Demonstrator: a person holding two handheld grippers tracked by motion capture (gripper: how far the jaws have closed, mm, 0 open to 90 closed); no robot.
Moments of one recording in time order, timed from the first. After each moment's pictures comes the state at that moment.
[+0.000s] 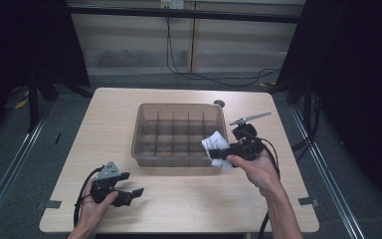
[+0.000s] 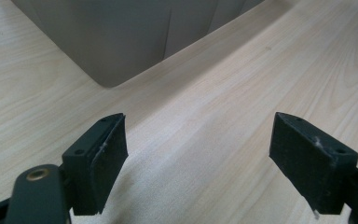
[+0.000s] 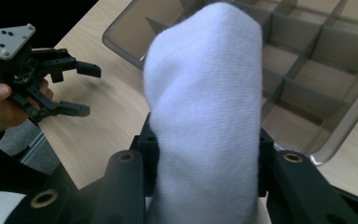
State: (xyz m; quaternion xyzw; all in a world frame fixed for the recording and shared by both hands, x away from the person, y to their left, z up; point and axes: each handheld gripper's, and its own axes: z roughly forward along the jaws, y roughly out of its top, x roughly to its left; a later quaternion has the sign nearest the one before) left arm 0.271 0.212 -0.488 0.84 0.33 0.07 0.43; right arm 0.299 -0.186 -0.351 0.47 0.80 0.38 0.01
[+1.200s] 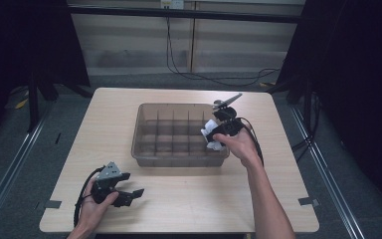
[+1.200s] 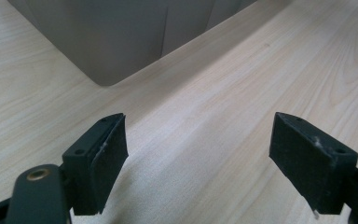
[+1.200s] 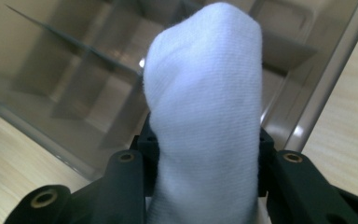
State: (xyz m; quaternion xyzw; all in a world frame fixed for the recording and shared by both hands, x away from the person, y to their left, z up) left arm 0.271 0.211 -0.489 0.84 0.33 0.07 0.43; right arm 0.395 -0.166 -0.392 0.54 0.81 0.22 0.04
